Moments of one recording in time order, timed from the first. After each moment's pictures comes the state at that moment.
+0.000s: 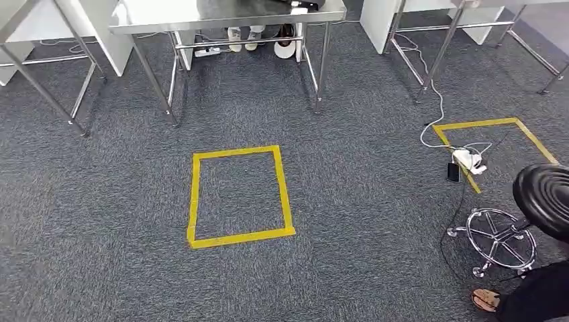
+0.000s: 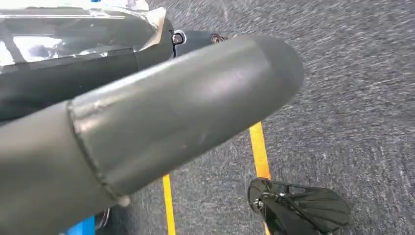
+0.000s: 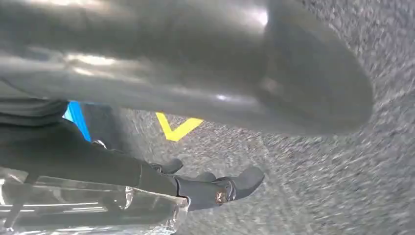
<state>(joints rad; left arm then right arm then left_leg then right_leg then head) -0.06 -0.19 0.89 -0.19 -0.80 0.24 -0.04 -0.05 0.18 -0.28 -0.19 0.41 -0.48 0.04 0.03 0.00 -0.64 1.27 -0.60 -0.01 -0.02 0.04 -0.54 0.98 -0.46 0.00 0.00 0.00</state>
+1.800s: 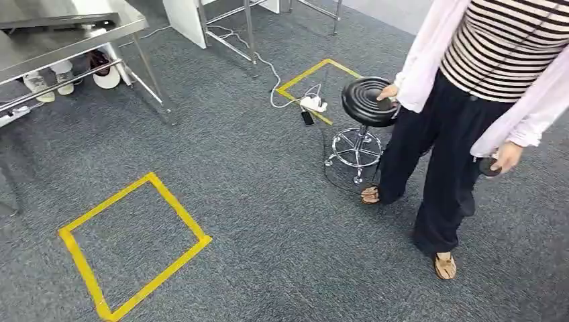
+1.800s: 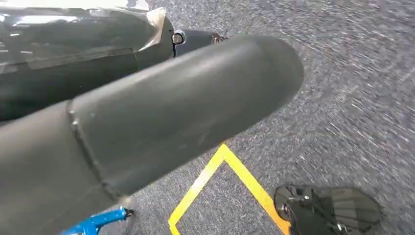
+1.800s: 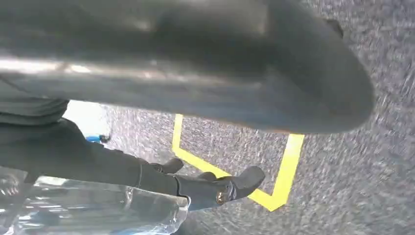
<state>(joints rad) -0.07 -0.21 0.88 -0.19 -0.82 0.26 0.04 -0.06 0.18 -0.34 -0.19 0.39 -0.48 0.12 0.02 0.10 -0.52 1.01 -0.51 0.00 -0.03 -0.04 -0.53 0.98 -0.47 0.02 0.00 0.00</state>
